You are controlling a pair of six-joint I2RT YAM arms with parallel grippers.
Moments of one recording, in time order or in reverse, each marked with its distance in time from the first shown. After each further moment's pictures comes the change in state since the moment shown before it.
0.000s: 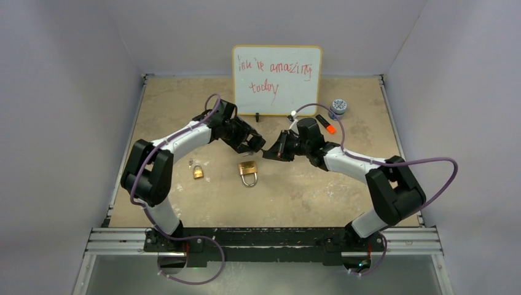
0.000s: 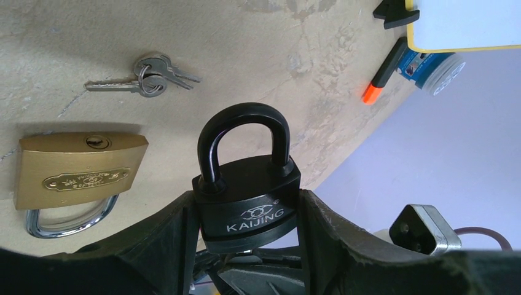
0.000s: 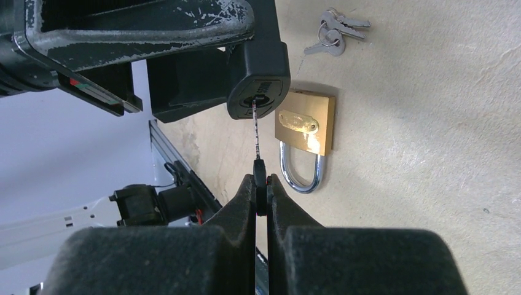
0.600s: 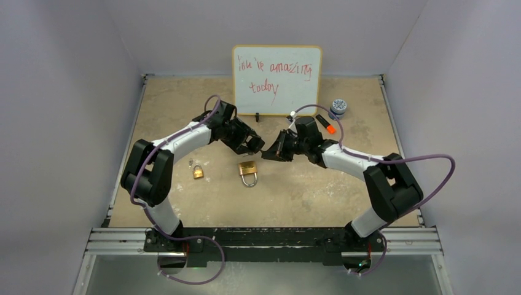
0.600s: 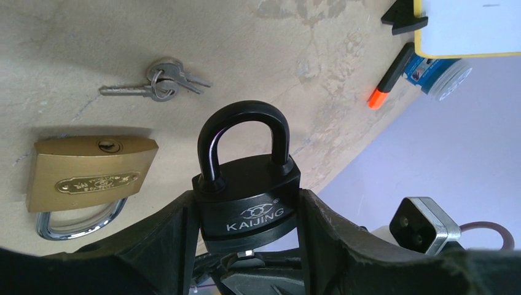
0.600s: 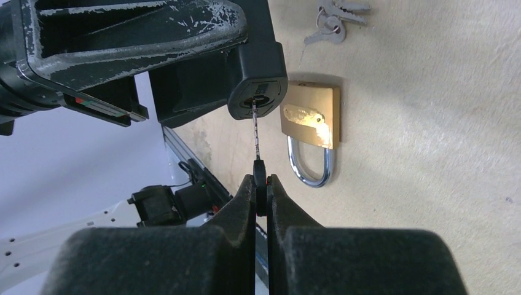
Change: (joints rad) left arm 0.000 0.000 -0.014 -0.002 -0.002 0.004; right arm 0.000 0.024 0.042 -0.076 -0.013 0.095
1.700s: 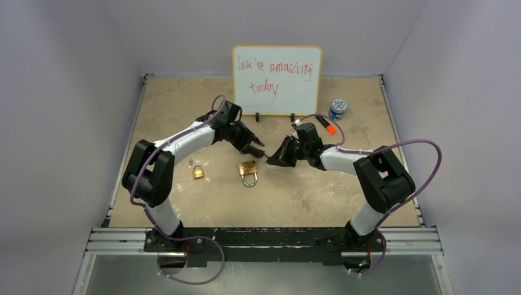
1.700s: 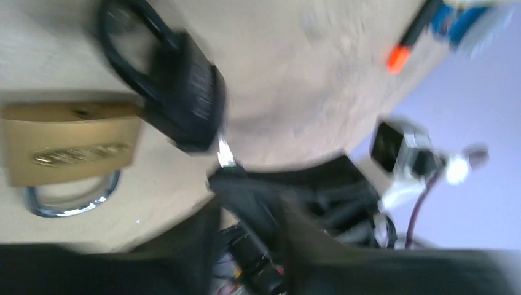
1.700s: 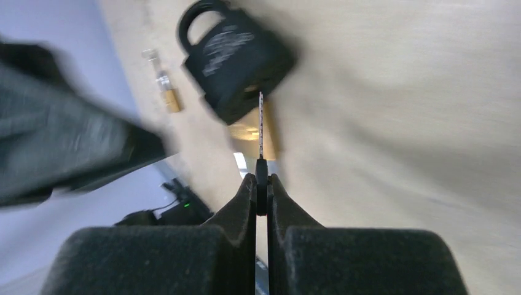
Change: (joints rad) left arm -0.010 0.001 0.003 -0.041 -0.011 0.060; right arm -0.015 0.098 -0.026 0.073 -0.003 0.043
